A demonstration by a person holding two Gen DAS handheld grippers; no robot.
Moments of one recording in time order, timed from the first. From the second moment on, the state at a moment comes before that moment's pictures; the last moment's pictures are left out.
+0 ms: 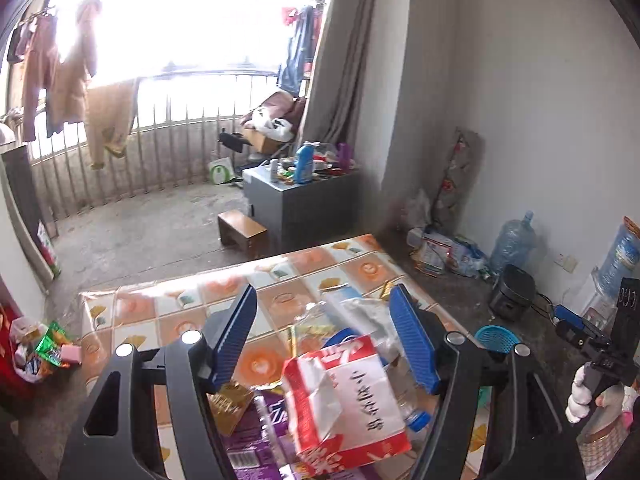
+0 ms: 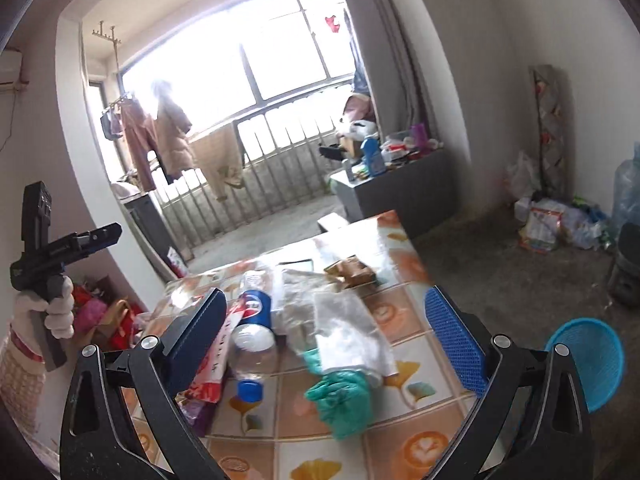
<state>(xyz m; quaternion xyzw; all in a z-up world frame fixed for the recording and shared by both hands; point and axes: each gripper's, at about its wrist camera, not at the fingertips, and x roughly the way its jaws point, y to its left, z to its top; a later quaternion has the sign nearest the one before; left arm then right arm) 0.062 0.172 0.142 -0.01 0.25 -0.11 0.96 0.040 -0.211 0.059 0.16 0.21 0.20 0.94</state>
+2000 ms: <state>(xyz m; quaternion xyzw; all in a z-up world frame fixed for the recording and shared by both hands) 0.061 0.185 -0.009 -0.01 0.37 -0.19 0.91 0.121 -0.034 0.004 0.26 0.48 0.30 0.78</state>
